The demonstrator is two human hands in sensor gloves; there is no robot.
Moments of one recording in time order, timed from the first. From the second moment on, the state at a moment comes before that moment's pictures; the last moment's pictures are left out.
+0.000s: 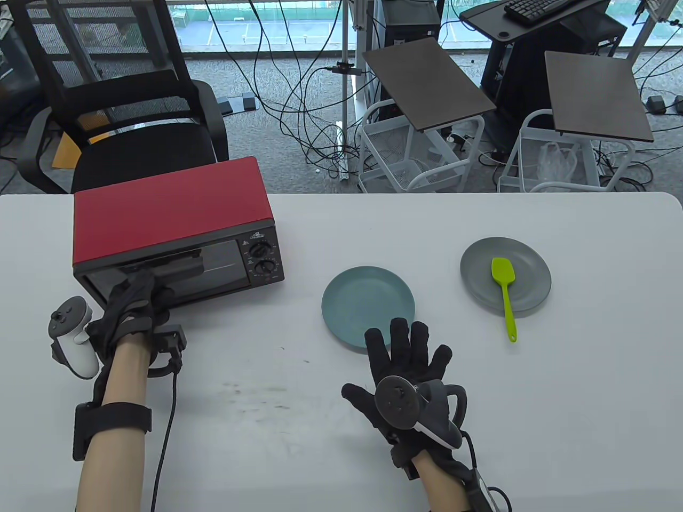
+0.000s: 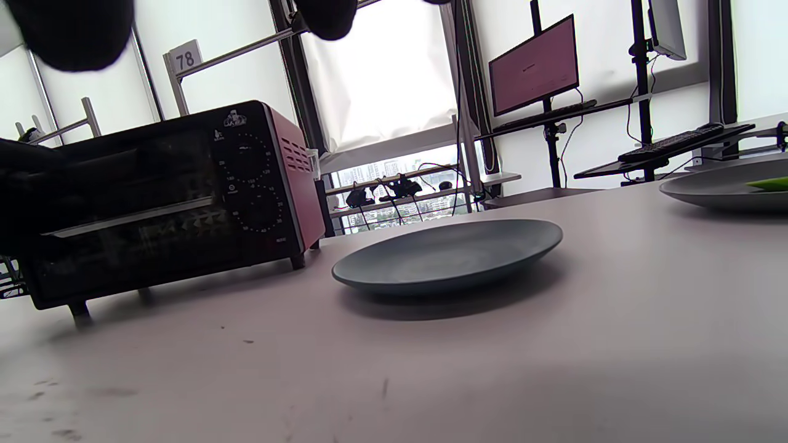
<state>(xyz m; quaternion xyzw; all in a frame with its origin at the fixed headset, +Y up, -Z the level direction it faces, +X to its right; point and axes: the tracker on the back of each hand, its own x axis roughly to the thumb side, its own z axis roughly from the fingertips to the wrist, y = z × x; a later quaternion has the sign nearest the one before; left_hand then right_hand) -0.387 -0.718 -0.356 -0.02 0.28 0.68 0.67 0.086 -0.692 -0.256 0.13 -0.05 0.98 0.13</state>
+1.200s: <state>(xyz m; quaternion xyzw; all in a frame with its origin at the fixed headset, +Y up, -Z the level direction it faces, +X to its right) -0.369 -0.742 -0.289 -0.03 0.27 0.60 0.75 0.081 -0.692 -0.251 0.14 -0.04 0.98 0.14</state>
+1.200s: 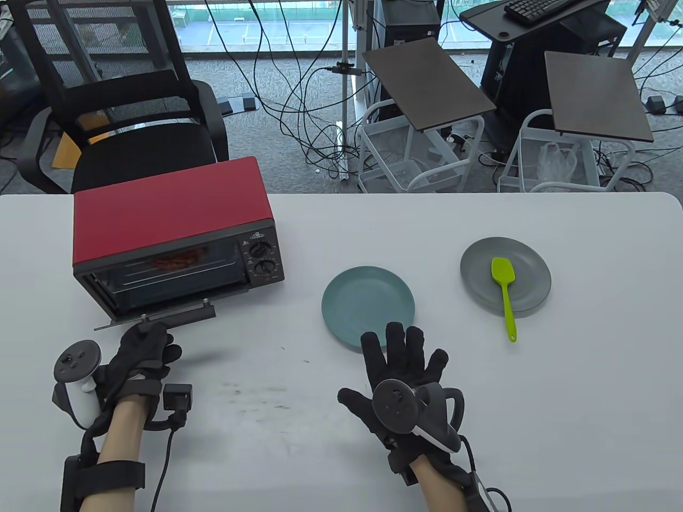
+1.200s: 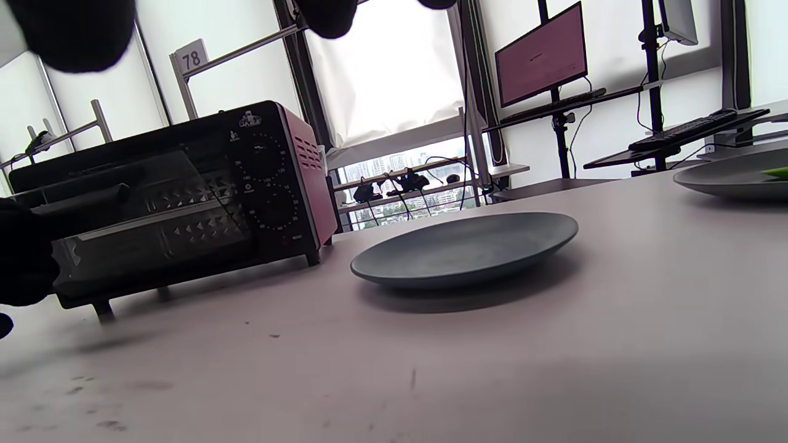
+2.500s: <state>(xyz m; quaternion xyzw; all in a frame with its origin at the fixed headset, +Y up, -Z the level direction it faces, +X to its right) -0.361 -0.769 -0.246 -0.12 0.30 0.41 0.86 0.082 -0.690 -0.248 0.15 -0.04 0.98 0.16</state>
